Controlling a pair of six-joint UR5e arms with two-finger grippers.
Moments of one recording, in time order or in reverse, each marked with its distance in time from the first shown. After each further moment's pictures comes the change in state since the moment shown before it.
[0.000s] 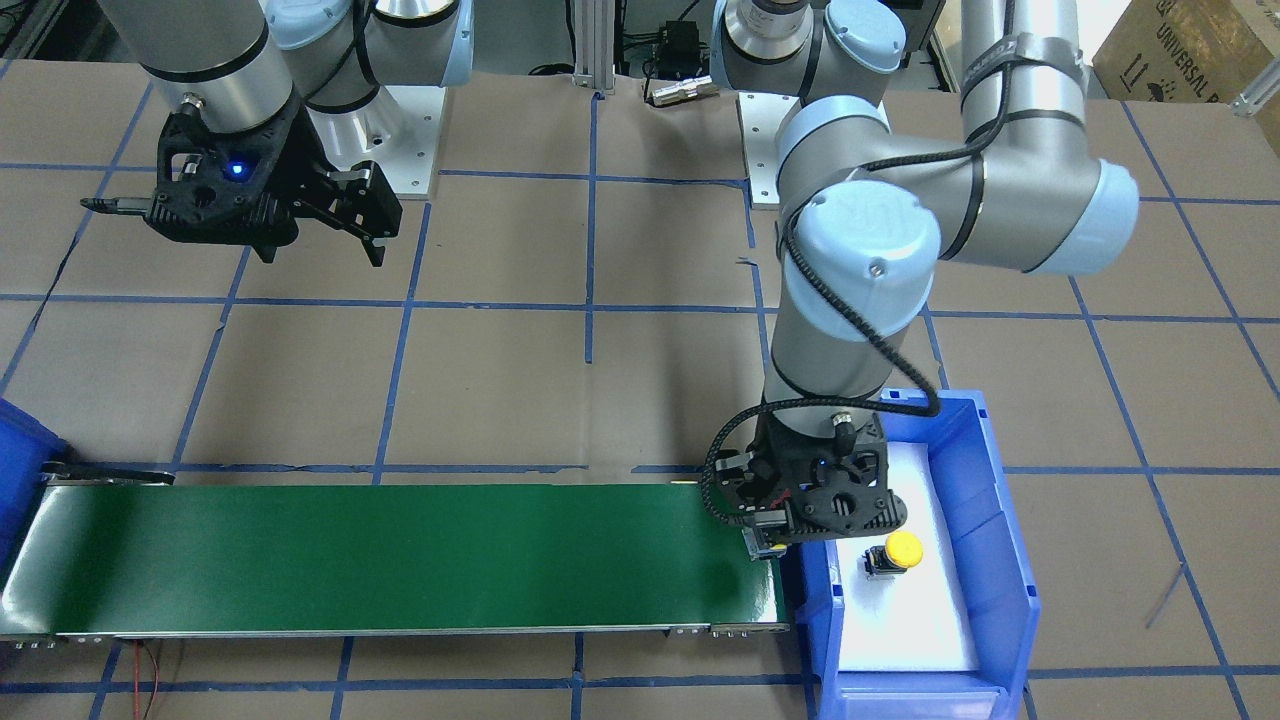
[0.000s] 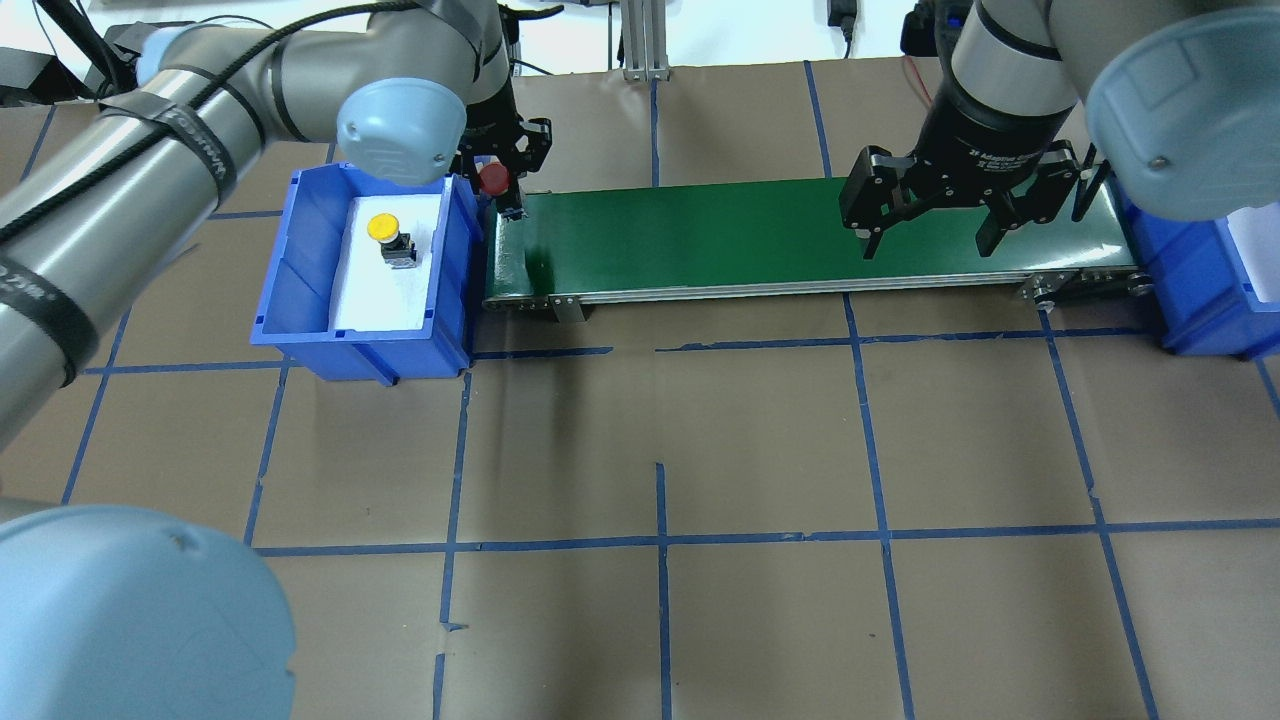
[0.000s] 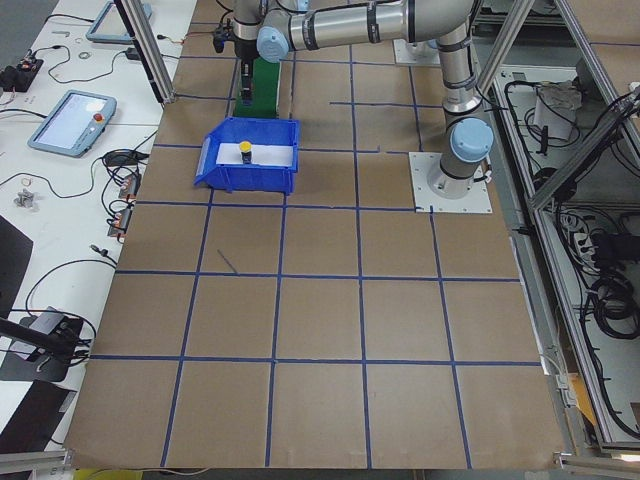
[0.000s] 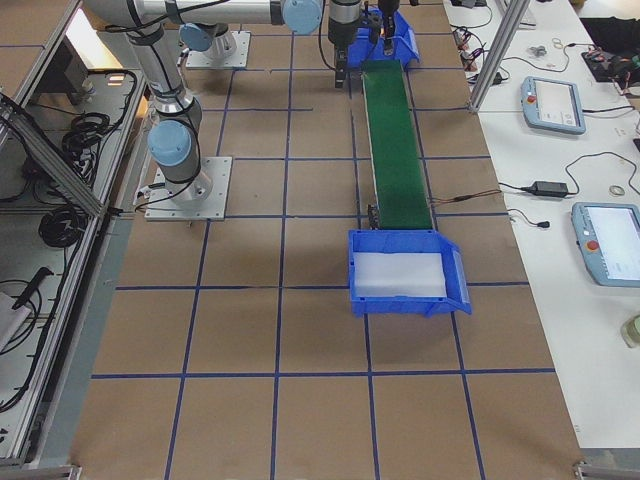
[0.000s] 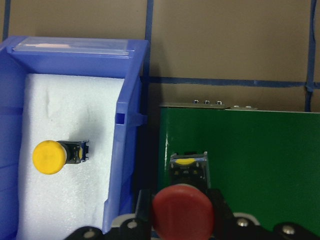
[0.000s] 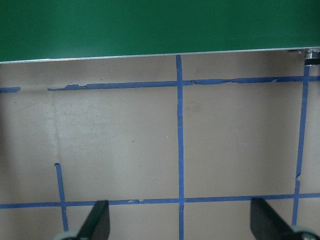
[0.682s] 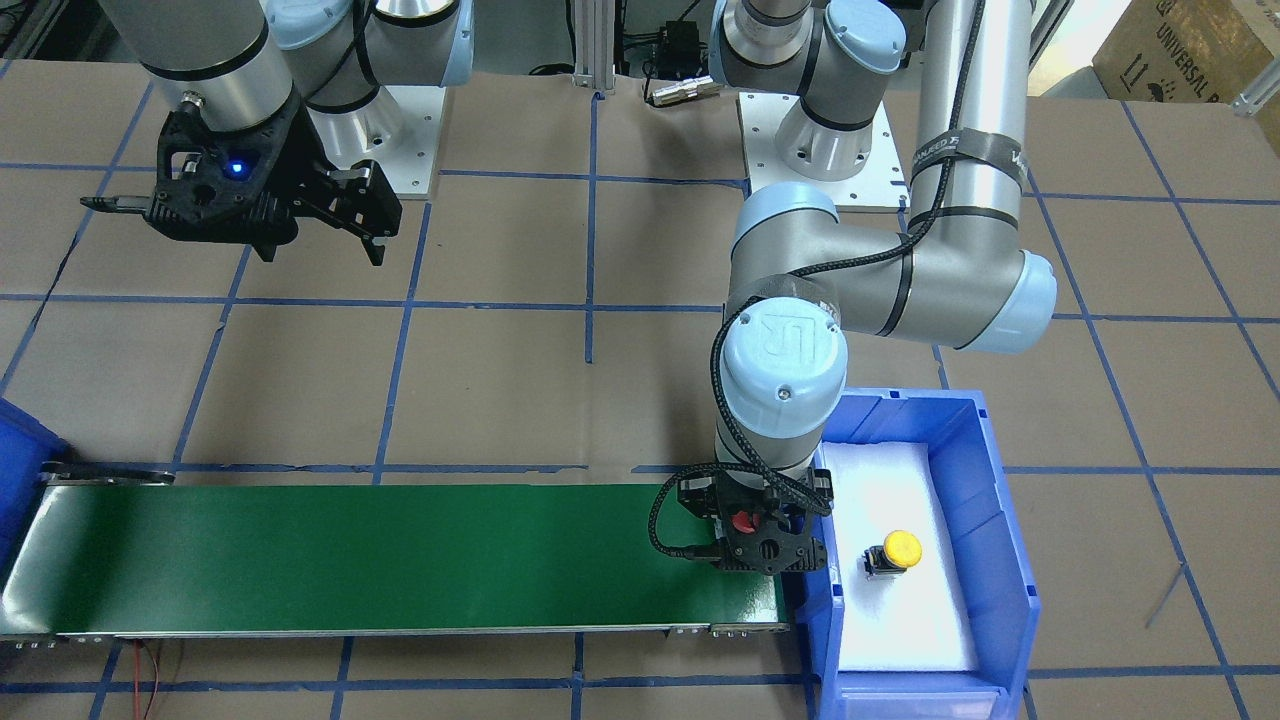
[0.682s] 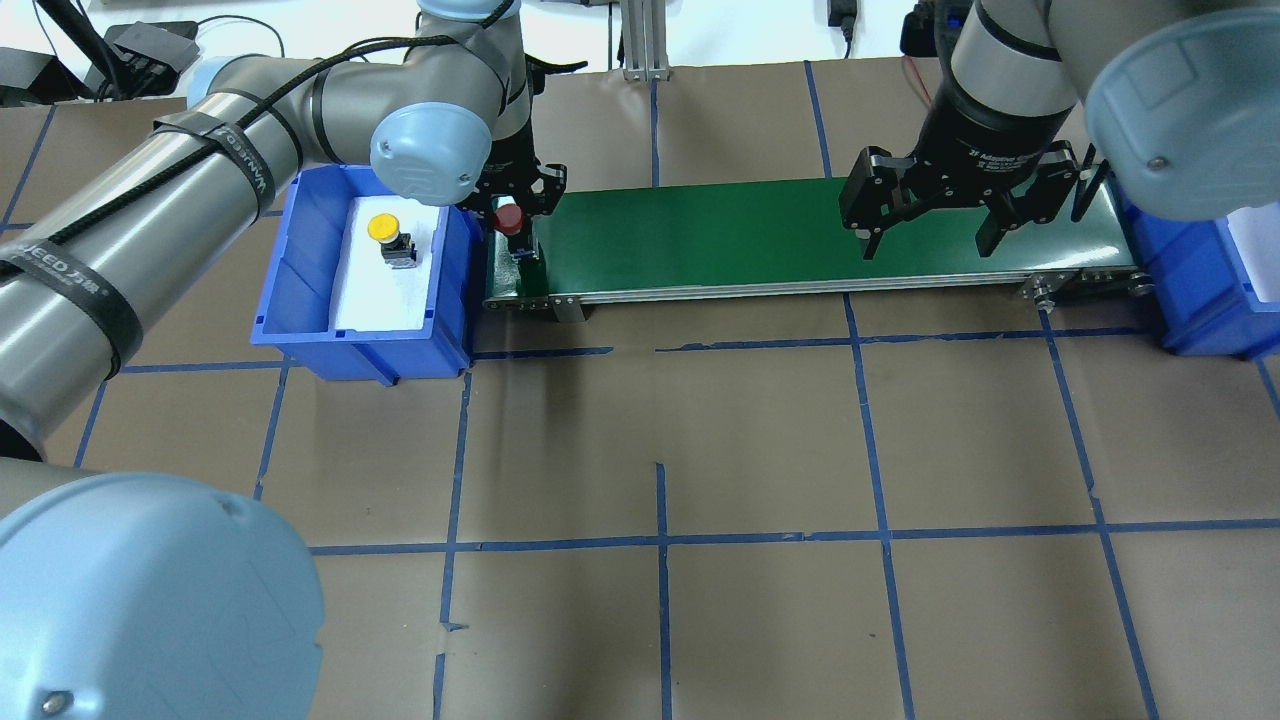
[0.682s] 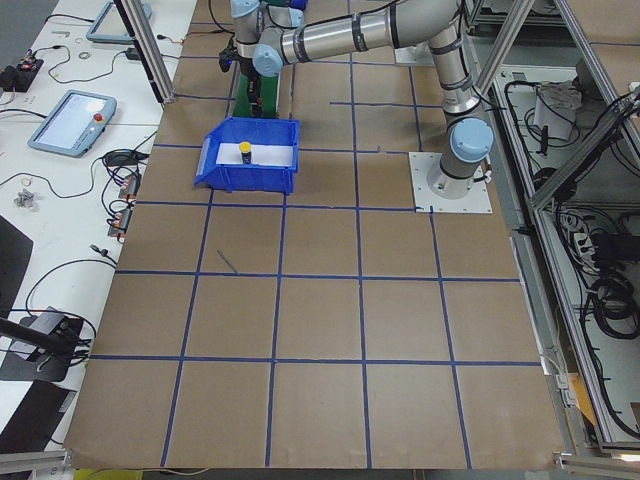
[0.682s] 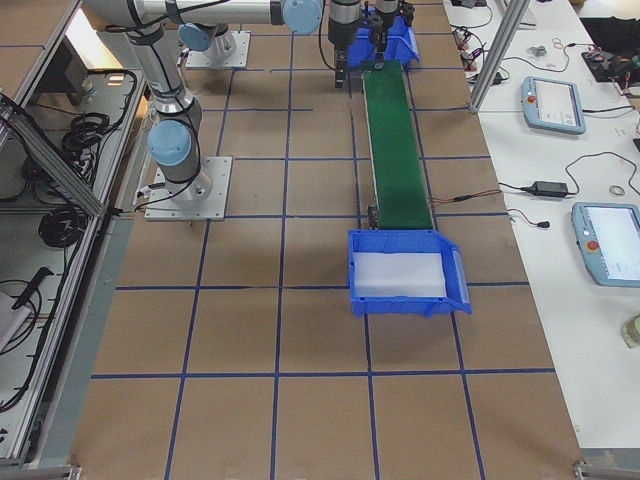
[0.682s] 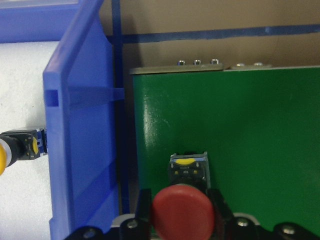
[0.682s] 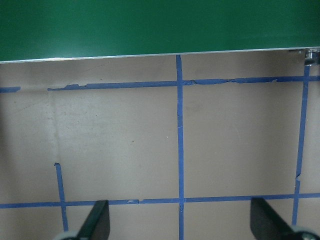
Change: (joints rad) left arm -0.011 -0.031 -0.018 -0.056 -0.007 0.082; right arm 0.000 0.000 0.000 0.000 0.000 -0.001
